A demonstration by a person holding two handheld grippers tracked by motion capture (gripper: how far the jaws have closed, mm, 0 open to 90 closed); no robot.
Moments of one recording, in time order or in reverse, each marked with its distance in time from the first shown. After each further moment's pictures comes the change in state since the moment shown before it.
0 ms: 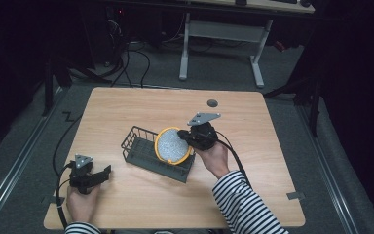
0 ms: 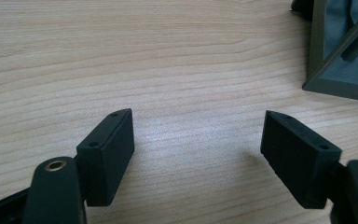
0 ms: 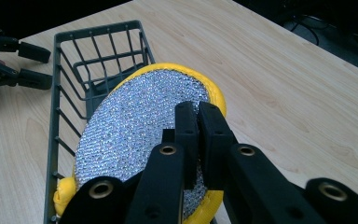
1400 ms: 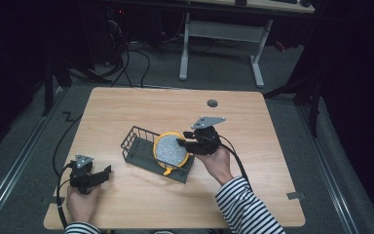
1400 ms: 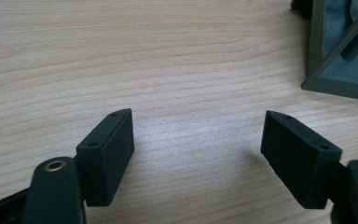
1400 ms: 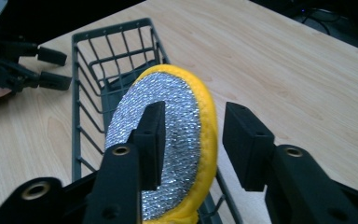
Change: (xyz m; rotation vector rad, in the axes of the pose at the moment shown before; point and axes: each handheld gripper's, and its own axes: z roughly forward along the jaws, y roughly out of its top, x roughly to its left) left arm -0.001 0.000 0.000 0.002 0.001 0.007; right arm 0.003 -0.010 -0.011 -0.013 0.027 0.057
